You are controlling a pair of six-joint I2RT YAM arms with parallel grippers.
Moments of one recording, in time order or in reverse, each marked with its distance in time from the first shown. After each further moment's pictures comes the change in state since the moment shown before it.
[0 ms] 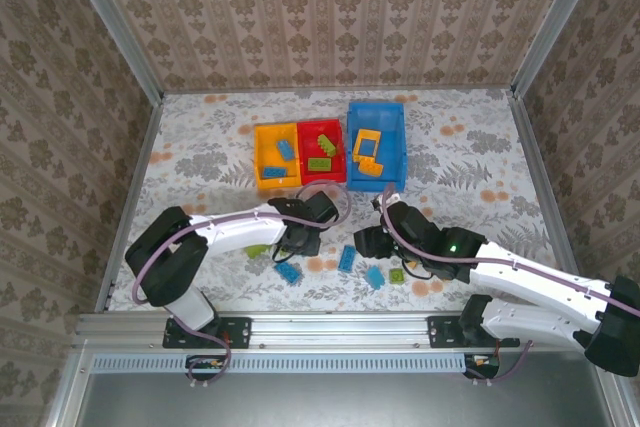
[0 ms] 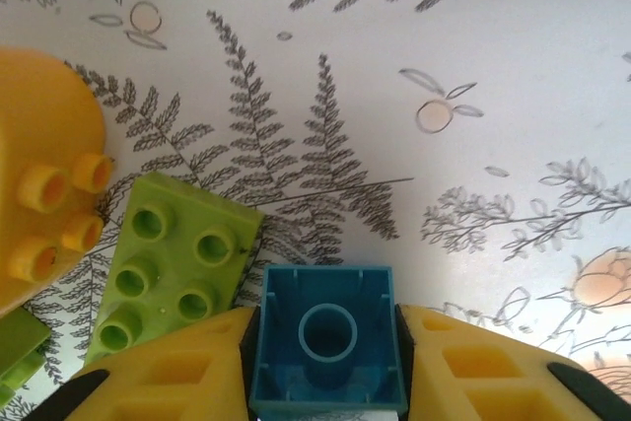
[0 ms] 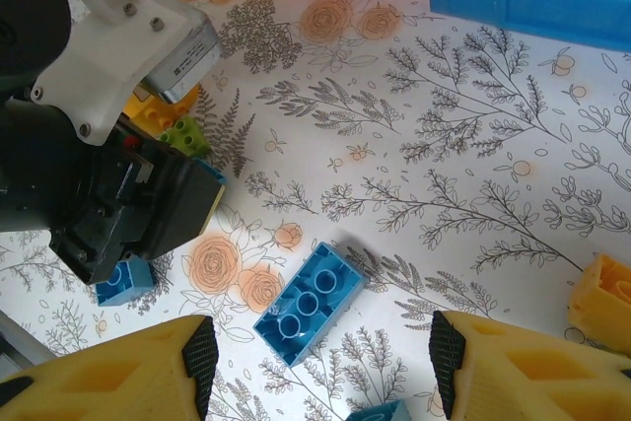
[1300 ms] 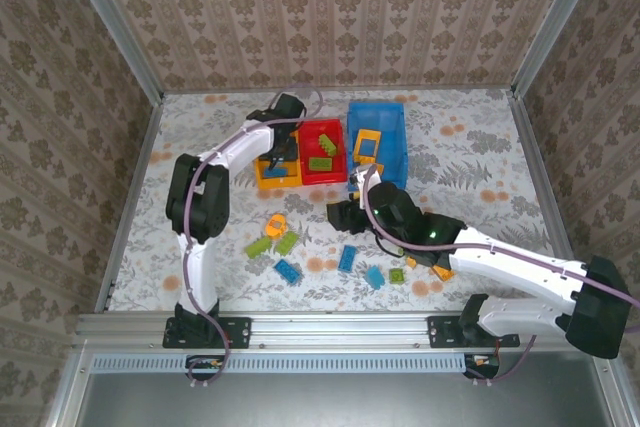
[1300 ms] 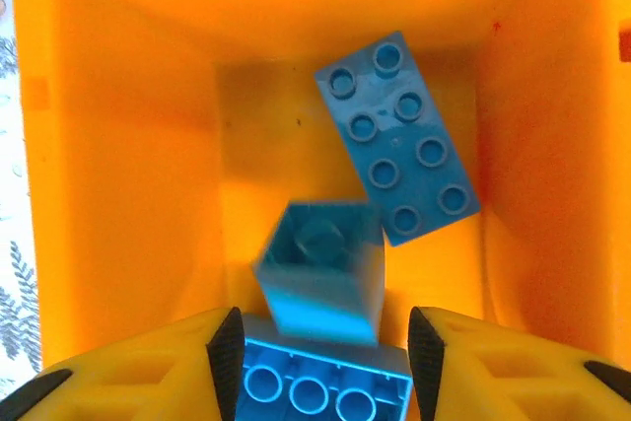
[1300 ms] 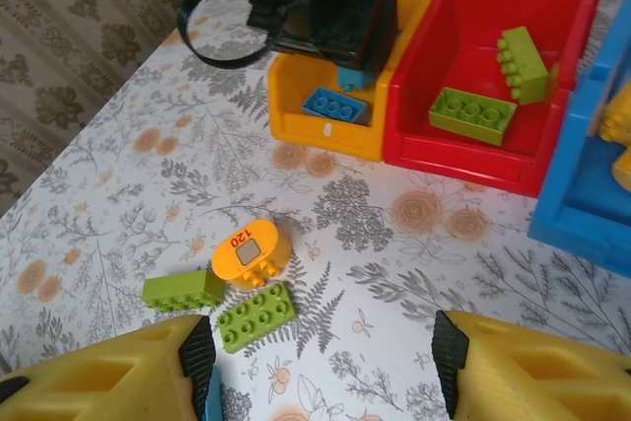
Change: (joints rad) left arm 0.493 0.467 0.745 -0.109 -0.114 0.306; right arm -0.003 0.152 0.117 0.306 0.047 -0.127
